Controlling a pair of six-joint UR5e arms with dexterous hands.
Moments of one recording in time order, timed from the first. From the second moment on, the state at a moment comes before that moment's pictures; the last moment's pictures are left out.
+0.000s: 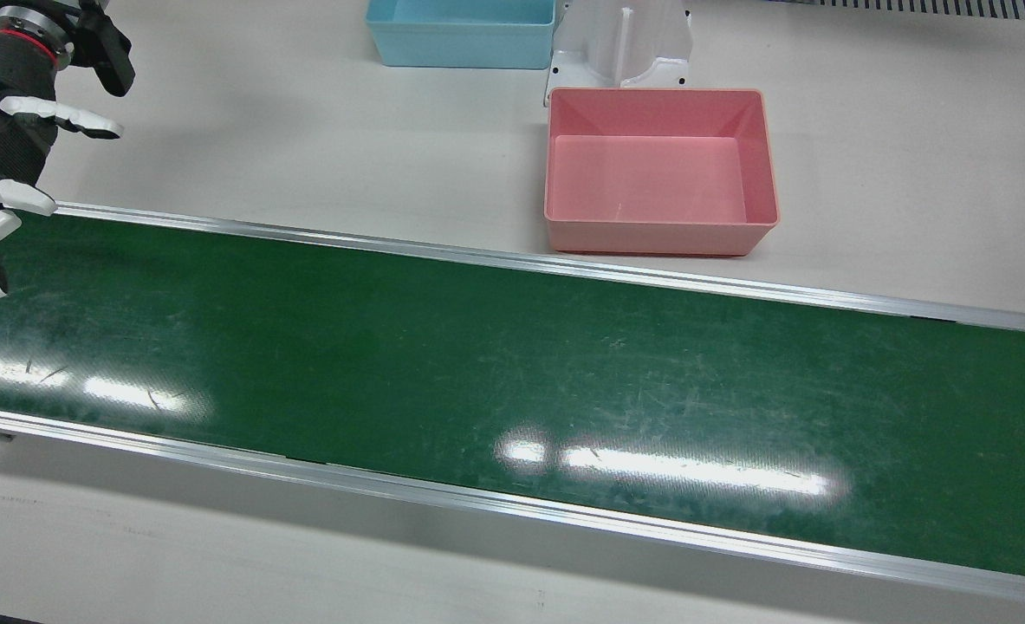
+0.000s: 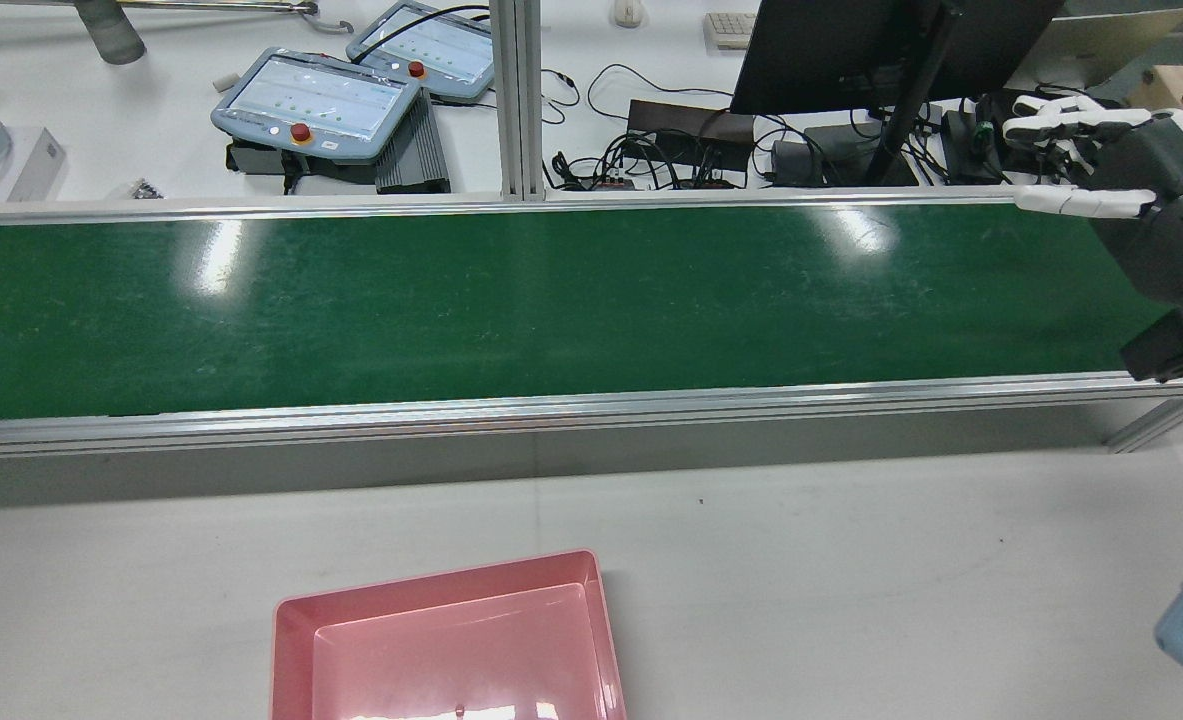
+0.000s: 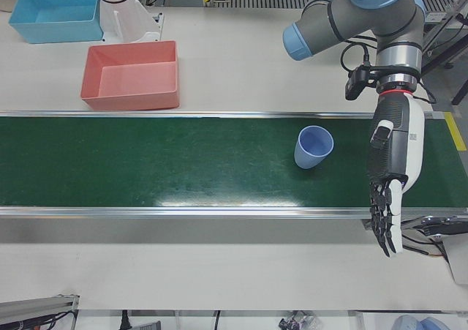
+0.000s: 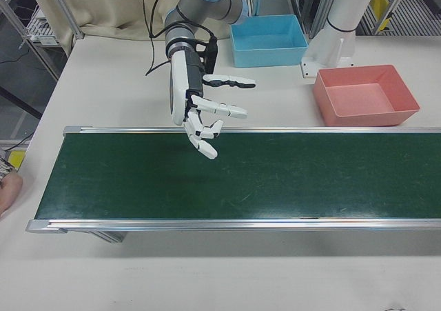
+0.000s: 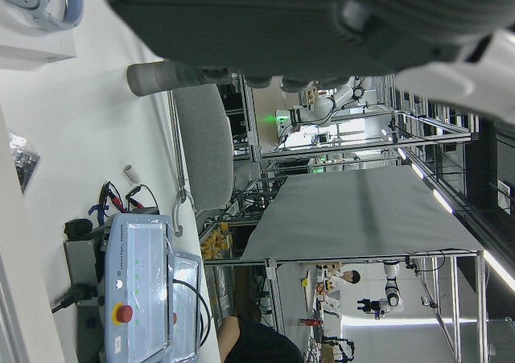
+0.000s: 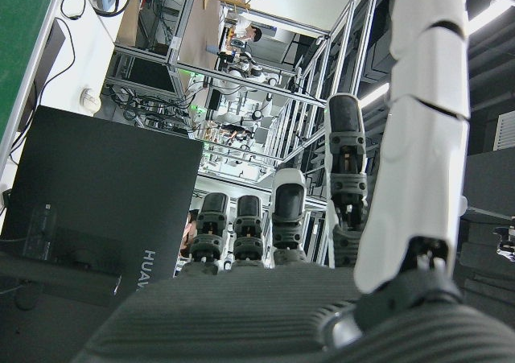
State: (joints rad) left arm -1.46 -1.86 -1.67 0.42 1.75 0.12; right arm 0.95 -1.60 2.20 -3.52 -0.99 -0.32
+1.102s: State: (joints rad) left arm -1.46 -1.86 -1.67 0.42 1.75 0.12; right arm 0.95 -1.60 2.19 -3.52 -0.99 -0.32
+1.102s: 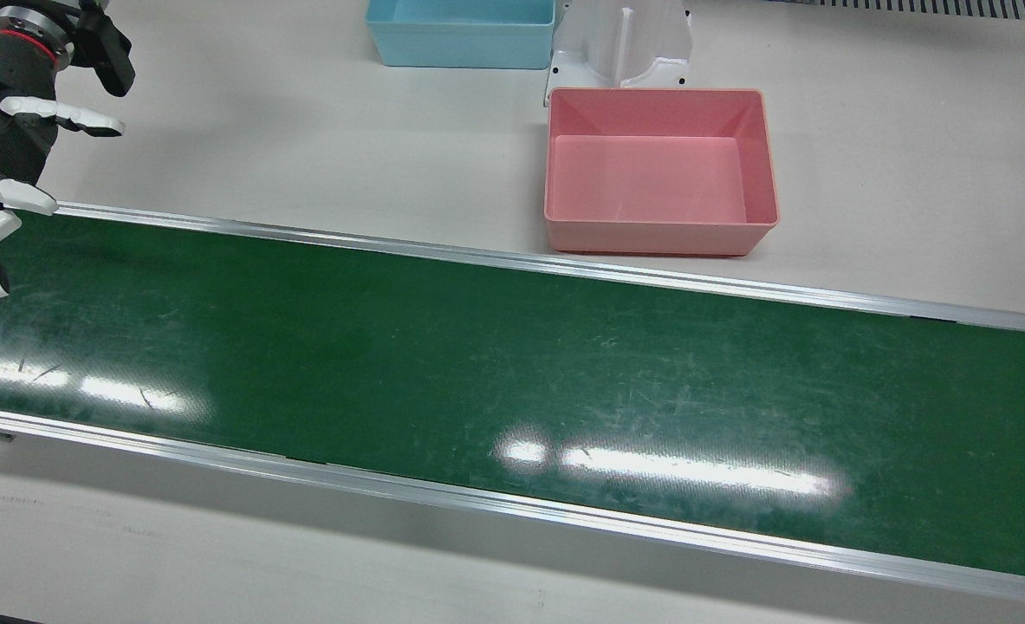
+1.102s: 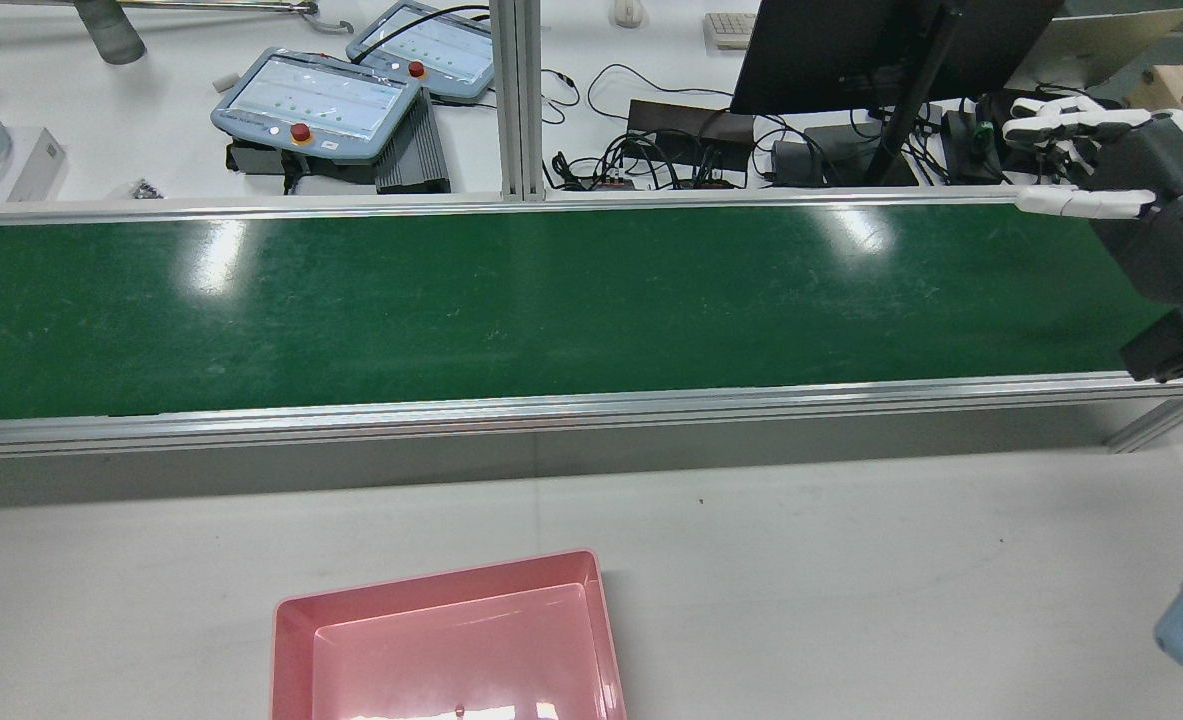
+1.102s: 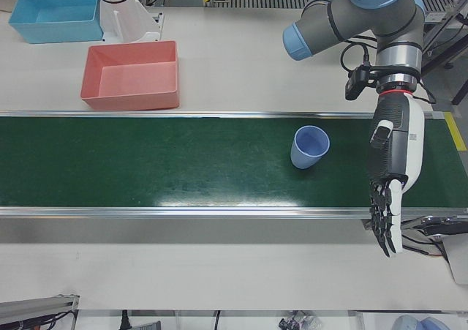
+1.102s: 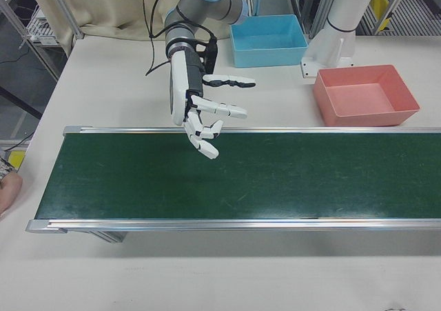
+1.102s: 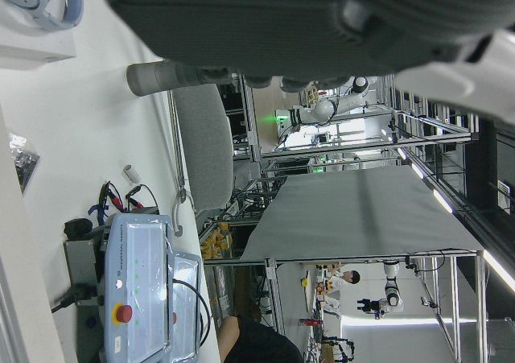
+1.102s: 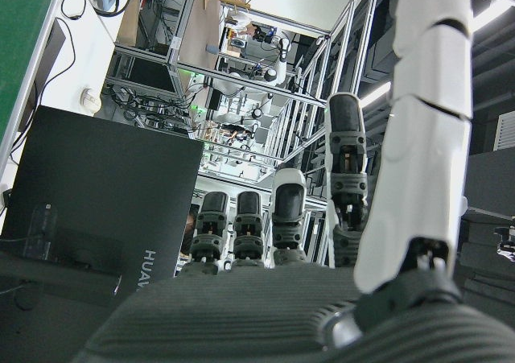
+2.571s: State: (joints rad) left arm -1.46 -1.86 -1.67 0.42 1.75 0.12; right arm 0.95 -1.60 2.19 -3.52 -0.99 -0.32
